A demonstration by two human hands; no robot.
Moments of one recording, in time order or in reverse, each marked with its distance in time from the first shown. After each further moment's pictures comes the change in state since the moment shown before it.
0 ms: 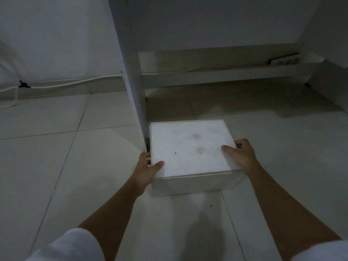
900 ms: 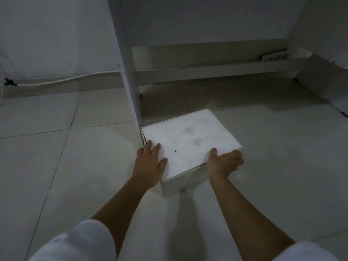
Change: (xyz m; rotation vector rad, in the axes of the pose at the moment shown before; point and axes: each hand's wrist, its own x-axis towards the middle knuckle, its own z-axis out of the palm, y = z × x) left_hand 0.007 -0.012 0.002 1.035 0.035 0.407; right_hand -0.064 0.001 0.078 0.151 0.509 0.142
